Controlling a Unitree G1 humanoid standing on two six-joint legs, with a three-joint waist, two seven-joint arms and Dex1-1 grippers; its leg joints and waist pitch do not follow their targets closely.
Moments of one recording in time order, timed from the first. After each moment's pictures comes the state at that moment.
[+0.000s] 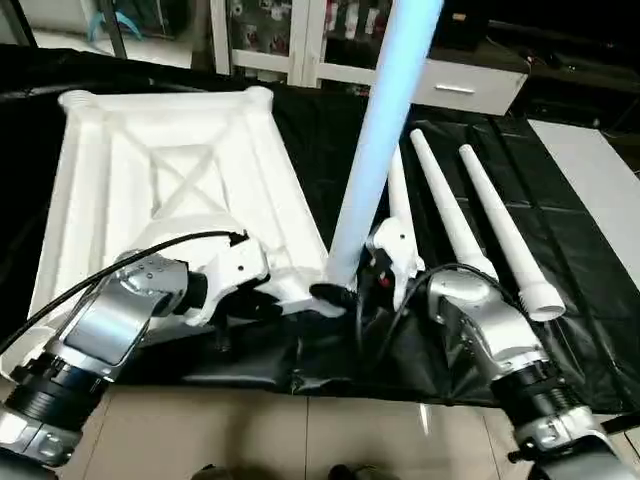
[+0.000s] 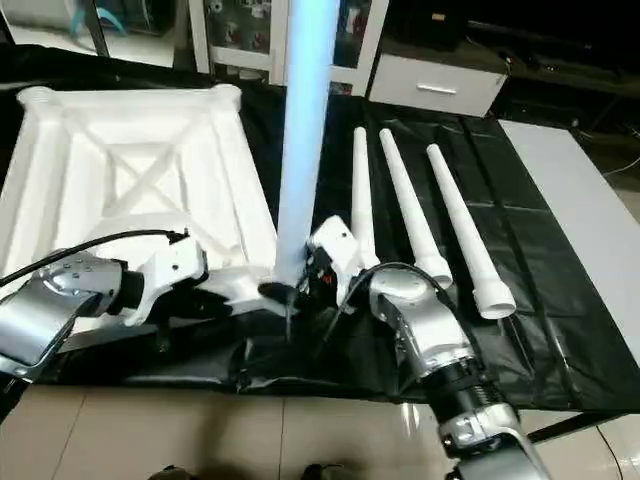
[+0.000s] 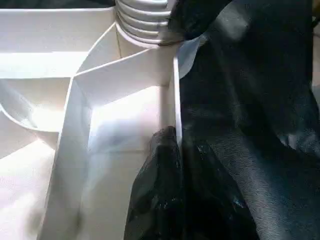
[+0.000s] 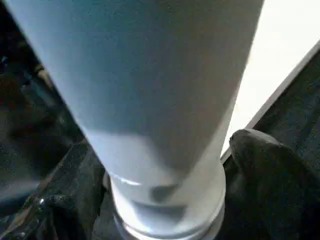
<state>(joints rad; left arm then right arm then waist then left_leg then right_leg) -0.46 0.65 -0.34 0.08 -0.04 0.45 -1.15 -0.50 -0.25 0.24 0.37 0.20 0.26 0.88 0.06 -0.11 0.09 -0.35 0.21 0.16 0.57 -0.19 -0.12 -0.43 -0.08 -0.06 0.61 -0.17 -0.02</state>
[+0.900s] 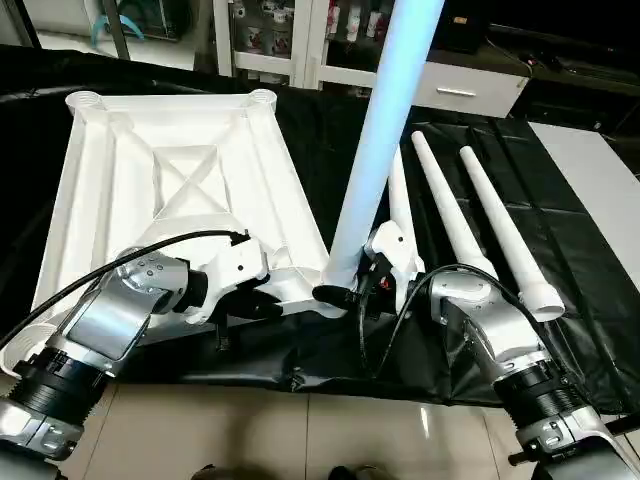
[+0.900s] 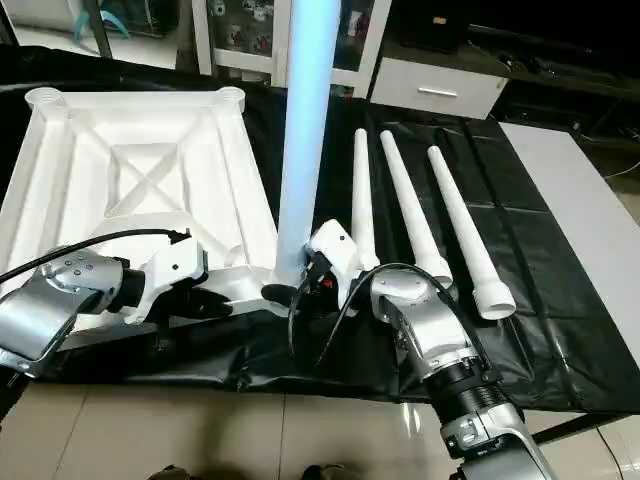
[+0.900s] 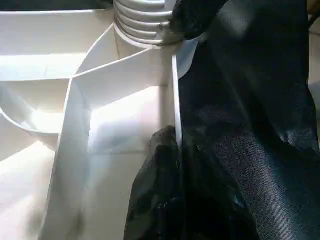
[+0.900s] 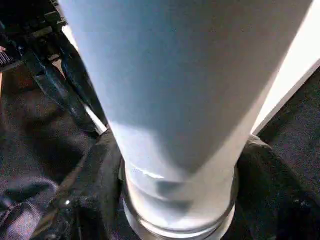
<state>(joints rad) -0.48 0.64 -0.35 0.13 -0.04 0.41 -1.17 -0.50 -0.26 0.25 0.36 0.19 0.27 0.90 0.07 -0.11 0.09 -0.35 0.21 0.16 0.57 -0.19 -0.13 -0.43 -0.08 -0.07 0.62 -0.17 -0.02</state>
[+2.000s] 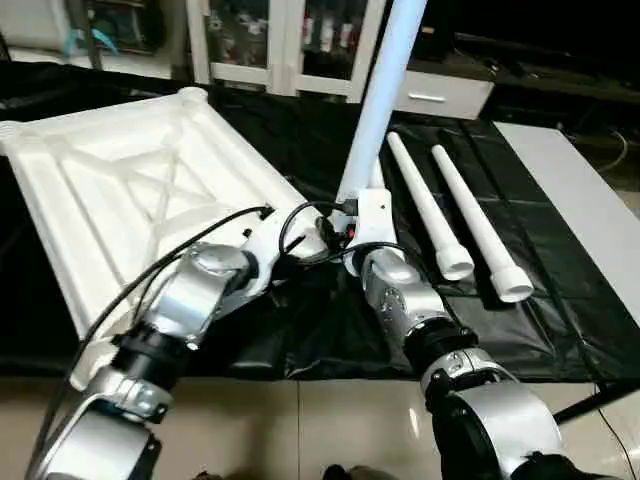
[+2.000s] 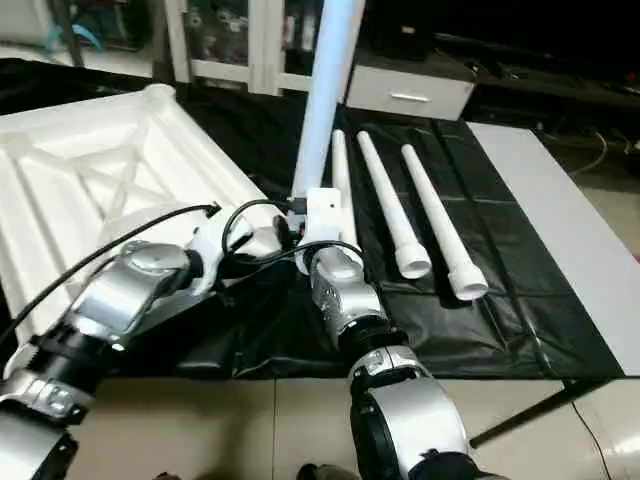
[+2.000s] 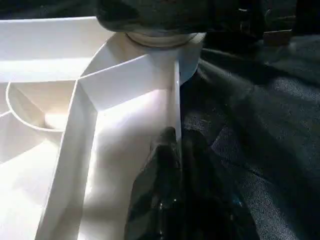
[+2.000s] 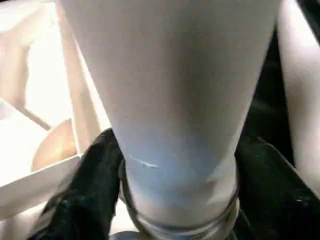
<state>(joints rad) -0.62 0.35 -0.29 0.34 0.08 0.58 -0.73 -0.82 0.13 -0.05 1.03 0.19 0.02 0.15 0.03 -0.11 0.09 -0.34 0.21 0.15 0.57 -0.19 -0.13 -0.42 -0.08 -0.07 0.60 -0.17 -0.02</state>
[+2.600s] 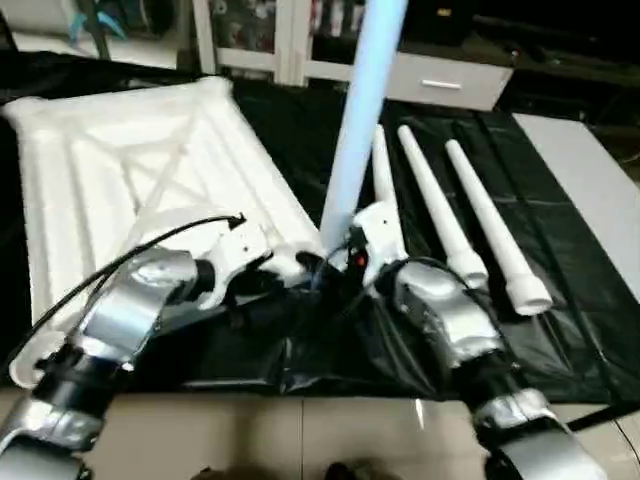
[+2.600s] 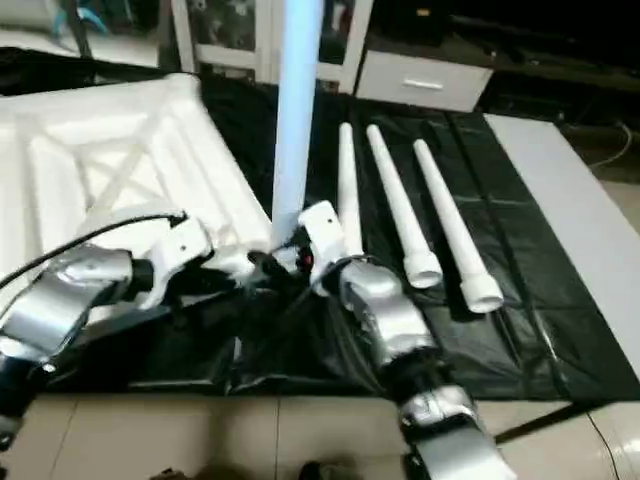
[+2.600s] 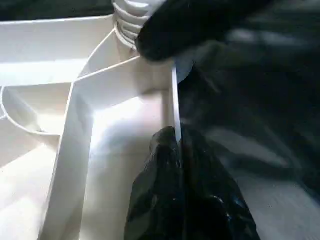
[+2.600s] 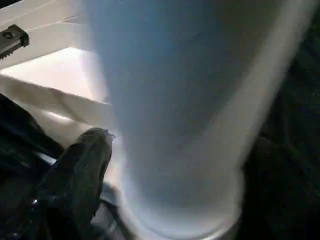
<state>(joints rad) -0.48 0.58 -0.30 0.15 -0.01 0.43 -1.06 -0.56 -0.12 0.17 0.53 0.16 0.17 0.68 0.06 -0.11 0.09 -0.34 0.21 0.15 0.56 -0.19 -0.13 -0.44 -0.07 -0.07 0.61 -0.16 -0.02</state>
